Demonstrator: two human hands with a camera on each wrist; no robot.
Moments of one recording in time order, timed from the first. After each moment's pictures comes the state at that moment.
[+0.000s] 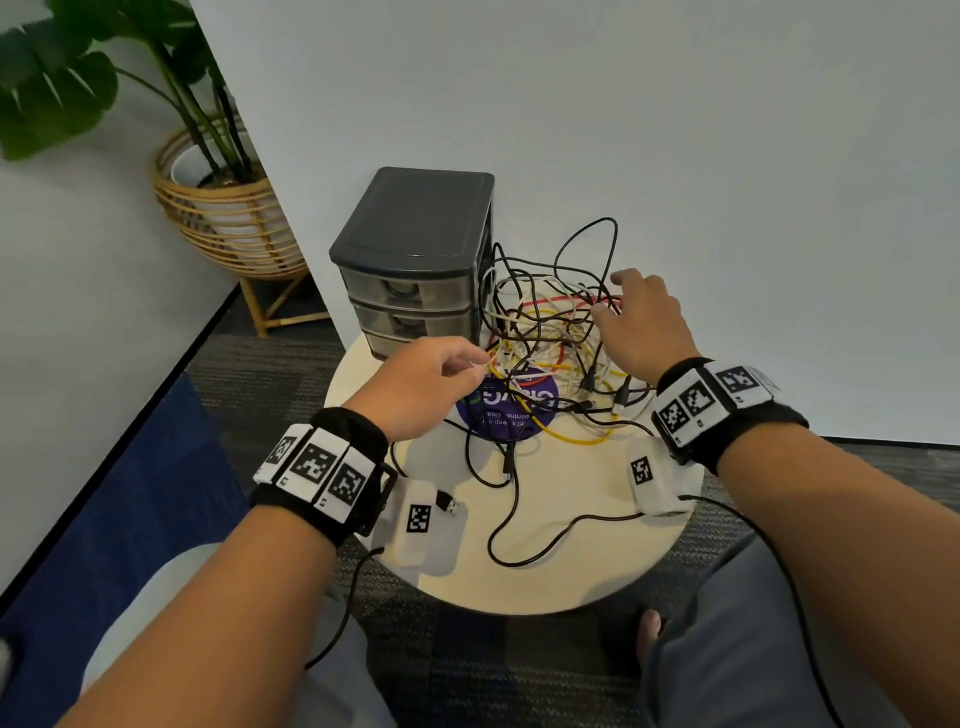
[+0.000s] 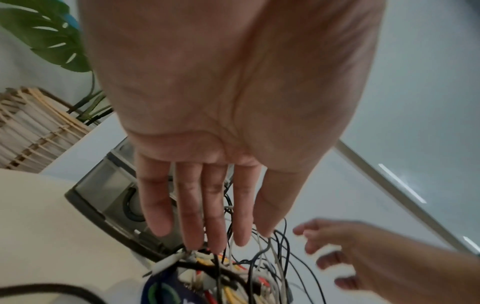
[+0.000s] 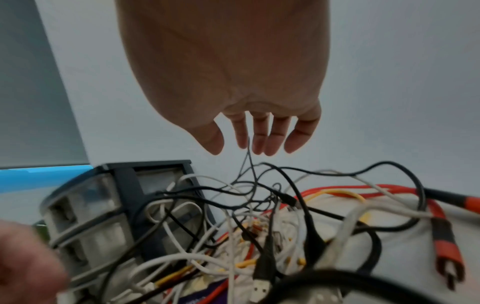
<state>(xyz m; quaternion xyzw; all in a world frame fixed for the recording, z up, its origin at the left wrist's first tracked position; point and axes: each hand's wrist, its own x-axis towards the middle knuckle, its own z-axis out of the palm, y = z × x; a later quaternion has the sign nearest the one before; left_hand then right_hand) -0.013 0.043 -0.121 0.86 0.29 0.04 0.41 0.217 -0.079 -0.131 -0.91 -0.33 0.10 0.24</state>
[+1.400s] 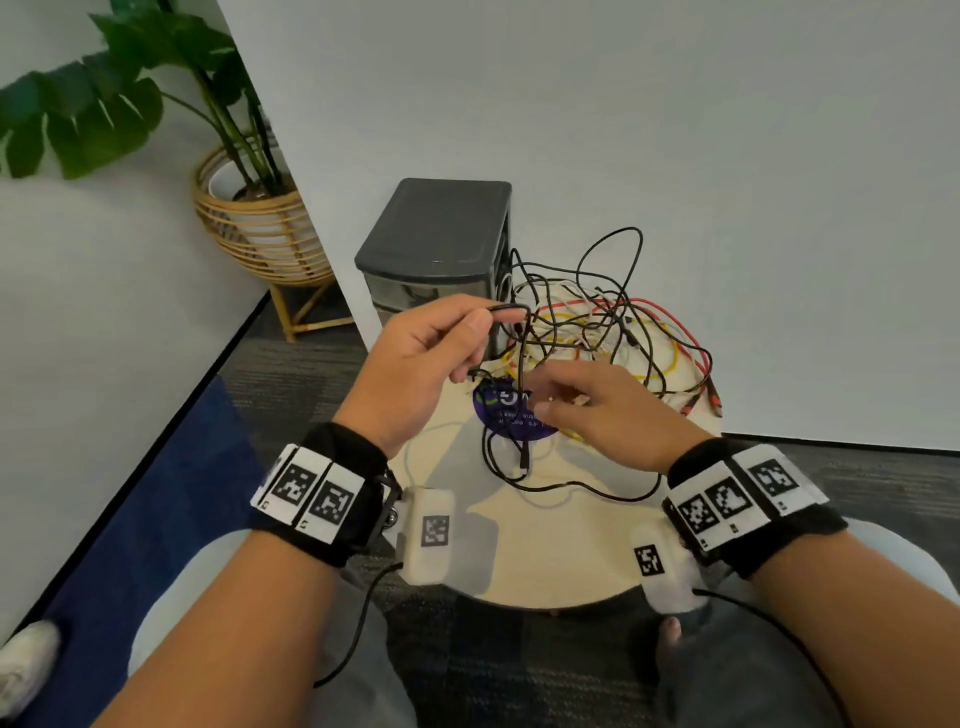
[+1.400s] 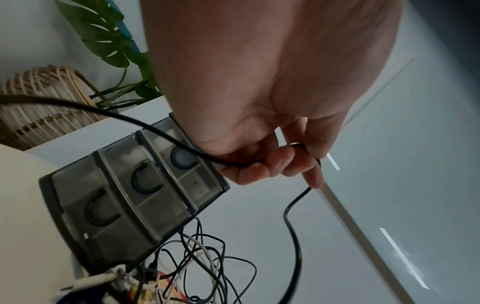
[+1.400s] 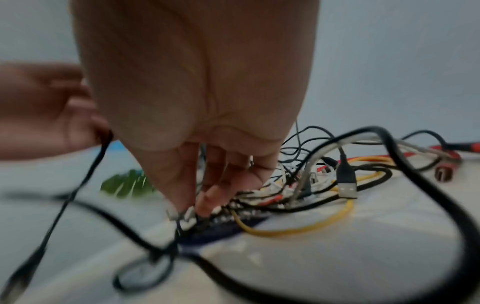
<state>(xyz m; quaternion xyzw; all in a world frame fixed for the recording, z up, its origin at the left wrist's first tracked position) -0.035 0.017 -0.082 0.76 0.15 0.29 0.56 0.141 -0.119 -0.126 -0.70 -0.55 0.29 0.34</state>
